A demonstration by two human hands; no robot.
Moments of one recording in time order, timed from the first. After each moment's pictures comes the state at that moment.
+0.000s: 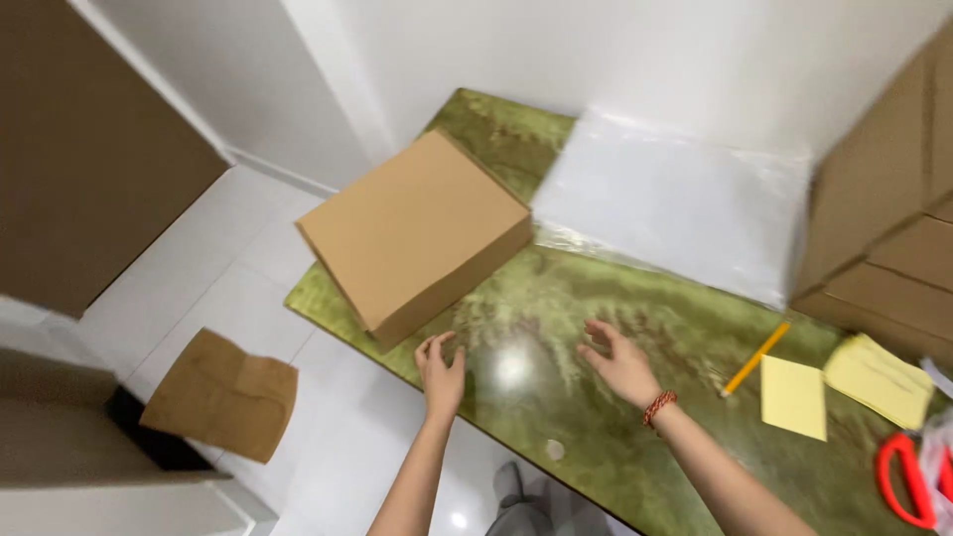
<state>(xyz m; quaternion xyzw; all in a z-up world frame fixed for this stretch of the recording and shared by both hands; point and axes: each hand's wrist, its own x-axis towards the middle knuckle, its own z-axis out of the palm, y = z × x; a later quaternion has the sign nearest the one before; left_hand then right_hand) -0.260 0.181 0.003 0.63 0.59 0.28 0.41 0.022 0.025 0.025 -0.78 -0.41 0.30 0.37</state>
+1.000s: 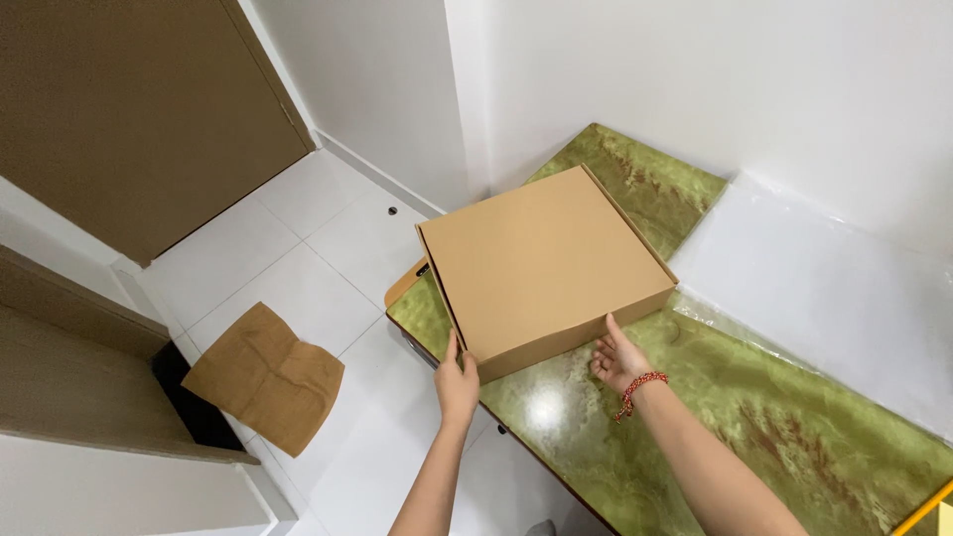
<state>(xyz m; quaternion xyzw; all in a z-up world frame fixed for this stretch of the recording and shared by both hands) -0.384 0.309 0.064 0.53 0.63 0.30 0.47 -0.082 0.277 -0.020 -0.56 0.03 0.60 0.57</state>
